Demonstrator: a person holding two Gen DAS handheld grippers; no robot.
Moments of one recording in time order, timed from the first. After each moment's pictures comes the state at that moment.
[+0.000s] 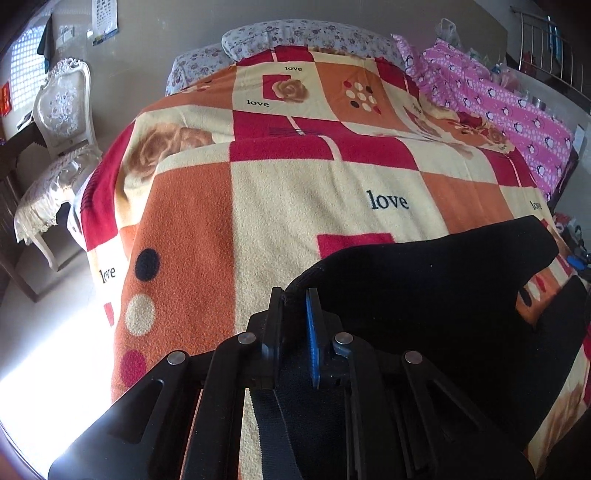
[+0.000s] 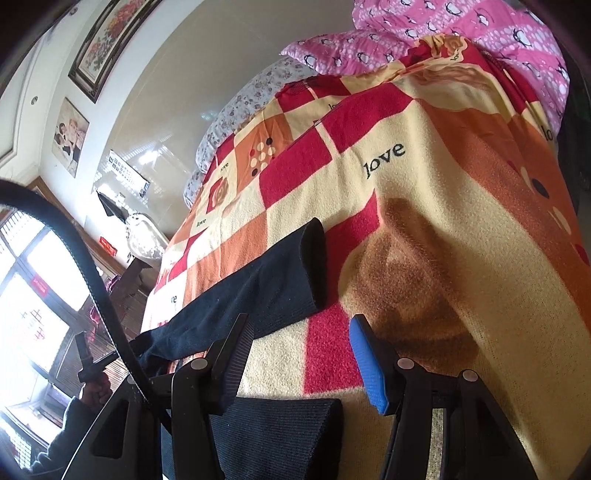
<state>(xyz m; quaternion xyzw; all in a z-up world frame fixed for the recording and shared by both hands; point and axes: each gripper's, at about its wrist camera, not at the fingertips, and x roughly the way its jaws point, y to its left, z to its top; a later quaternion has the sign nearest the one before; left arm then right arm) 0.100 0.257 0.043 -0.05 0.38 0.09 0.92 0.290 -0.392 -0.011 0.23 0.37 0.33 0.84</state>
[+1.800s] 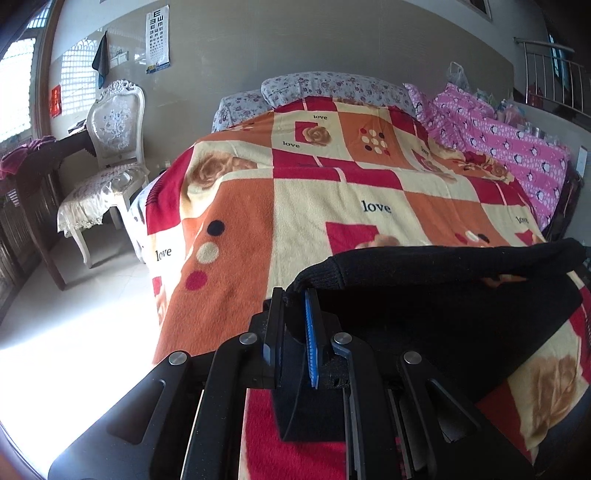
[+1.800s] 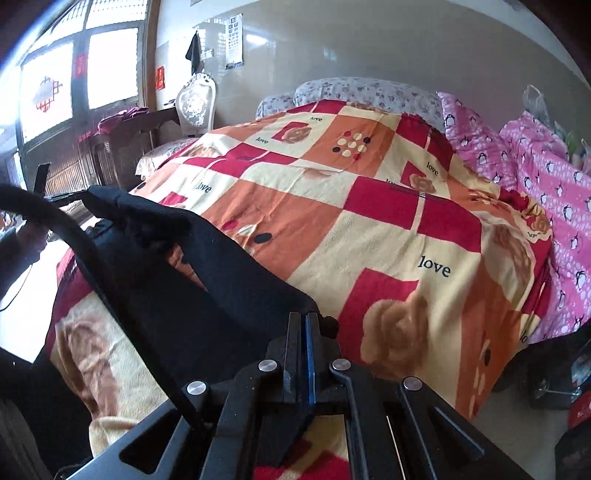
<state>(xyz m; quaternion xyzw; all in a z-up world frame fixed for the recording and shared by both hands) -0.054 0.212 0.053 -0.06 0.29 0.15 0.94 0.190 -0.360 0.081 -0.17 0.29 0.40 0.85</state>
